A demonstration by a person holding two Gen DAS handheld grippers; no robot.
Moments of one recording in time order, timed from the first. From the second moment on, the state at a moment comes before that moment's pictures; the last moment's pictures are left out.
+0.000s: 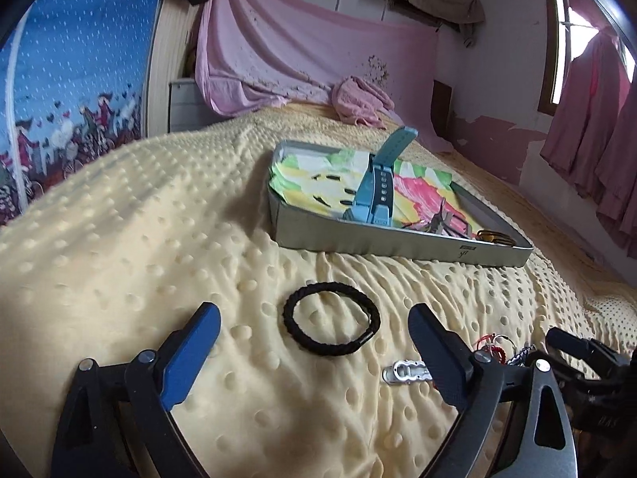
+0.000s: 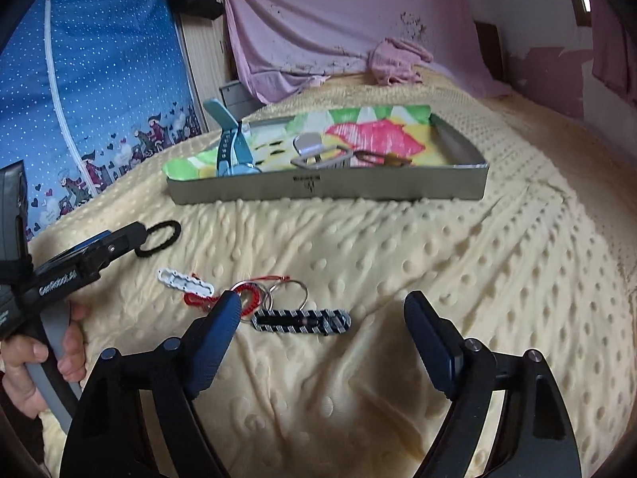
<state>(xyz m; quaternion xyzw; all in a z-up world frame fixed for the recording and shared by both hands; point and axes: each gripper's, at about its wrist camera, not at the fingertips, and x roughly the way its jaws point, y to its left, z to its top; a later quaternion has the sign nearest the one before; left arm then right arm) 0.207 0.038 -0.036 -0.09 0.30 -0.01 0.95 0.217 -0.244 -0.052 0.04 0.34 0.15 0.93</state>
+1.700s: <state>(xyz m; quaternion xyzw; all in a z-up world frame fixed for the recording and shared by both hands) 0.143 0.022 -0.052 -0.14 0.33 -0.09 0.93 0.179 -0.215 -0.051 0.00 0.35 0.26 0.90</state>
